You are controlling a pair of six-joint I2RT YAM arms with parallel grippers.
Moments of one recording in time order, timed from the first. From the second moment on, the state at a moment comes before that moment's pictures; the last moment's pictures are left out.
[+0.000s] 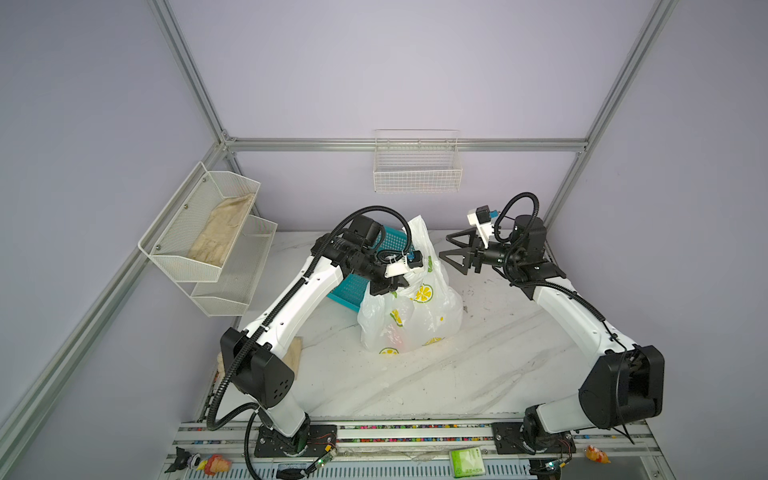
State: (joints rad) left arm -0.51 1.66 1.76 -1.06 0.56 0.94; right arm 0.22 1.46 1.23 0.03 -1.05 0.06
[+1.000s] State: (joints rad) left arm -0.51 1.69 1.81 -1.06 0.59 0.97; right arm 0.36 1.53 1.21 0.05 -1.10 -0.15
